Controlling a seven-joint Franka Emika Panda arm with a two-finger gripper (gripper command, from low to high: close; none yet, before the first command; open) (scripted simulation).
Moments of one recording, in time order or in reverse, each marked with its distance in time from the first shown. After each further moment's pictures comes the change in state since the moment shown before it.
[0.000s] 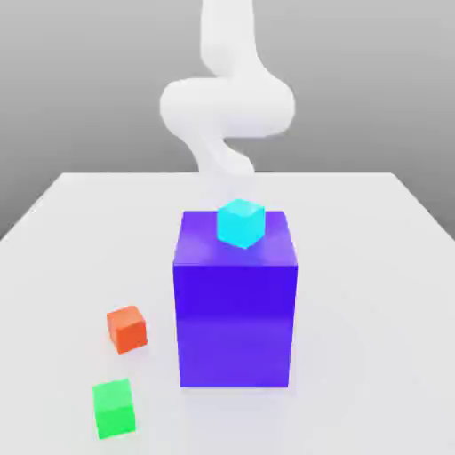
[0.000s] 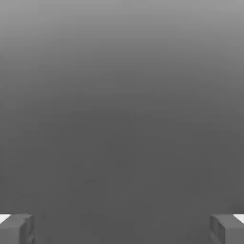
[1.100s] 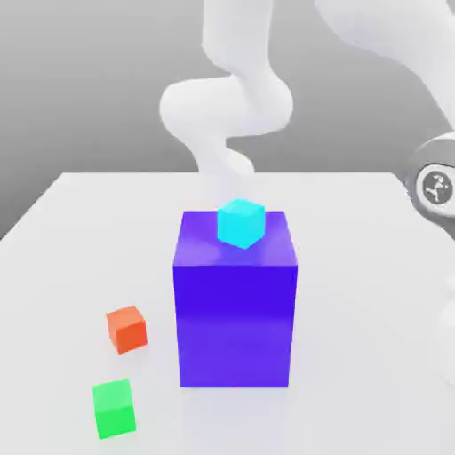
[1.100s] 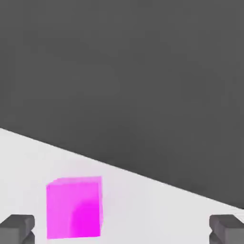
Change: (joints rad) arm 0.281 1.208 0.247 0.266 -0.235 0.193 0.338
